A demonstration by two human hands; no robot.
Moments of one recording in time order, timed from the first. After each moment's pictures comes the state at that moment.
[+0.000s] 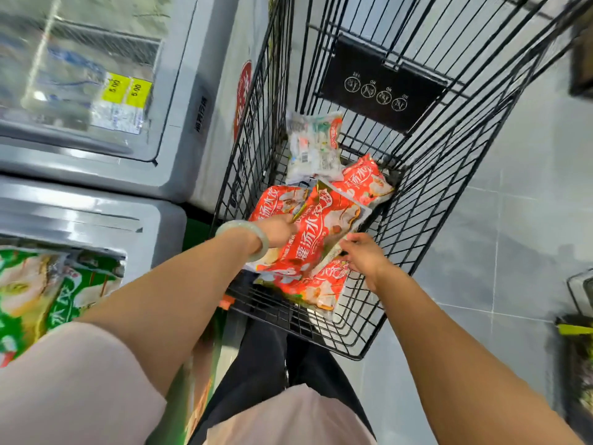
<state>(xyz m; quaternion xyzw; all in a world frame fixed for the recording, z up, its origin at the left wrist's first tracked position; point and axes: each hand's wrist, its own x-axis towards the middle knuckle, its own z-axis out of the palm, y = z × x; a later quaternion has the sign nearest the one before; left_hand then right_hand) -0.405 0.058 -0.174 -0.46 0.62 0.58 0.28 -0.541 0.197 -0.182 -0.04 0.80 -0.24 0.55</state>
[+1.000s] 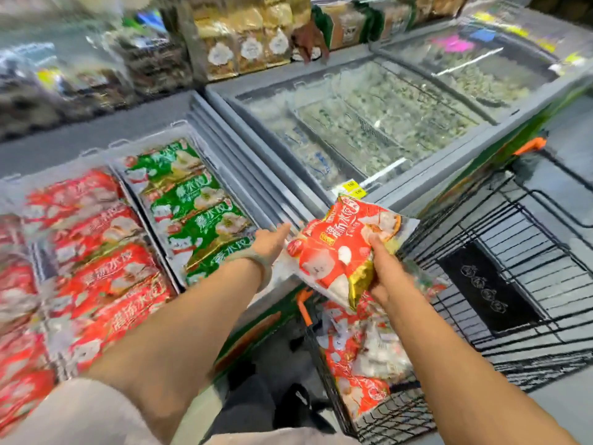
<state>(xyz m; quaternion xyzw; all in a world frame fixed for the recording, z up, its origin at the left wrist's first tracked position) -0.171 0.129 0.005 -0.74 0.28 0.53 -0.30 -0.376 0.106 -0.015 -0.19 0.61 -0.39 0.67</state>
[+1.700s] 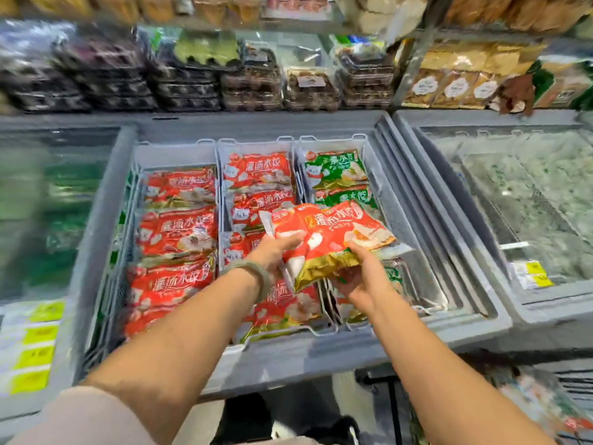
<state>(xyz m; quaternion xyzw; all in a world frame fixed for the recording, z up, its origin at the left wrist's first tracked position) 0.133 0.300 0.000 -0.58 0.00 0.55 -0.61 -0.012 0.210 0.002 -0.27 0.51 -0.17 0.80</state>
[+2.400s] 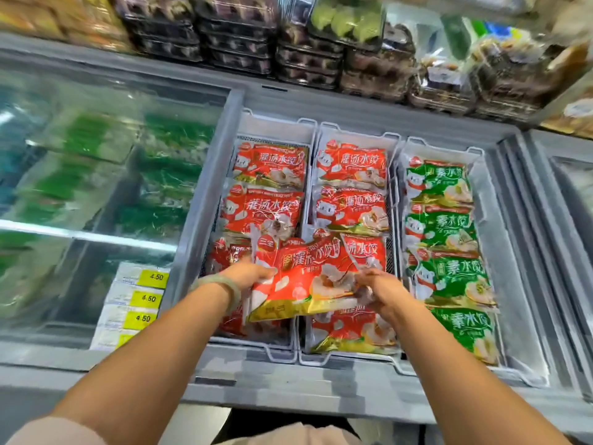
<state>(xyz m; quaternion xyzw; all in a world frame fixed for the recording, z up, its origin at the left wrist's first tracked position) 0.298 0.484 -0.070 -0.70 -0.06 0.52 -0.48 0.142 0.272 -0.068 -0.51 0.59 0.06 0.63</state>
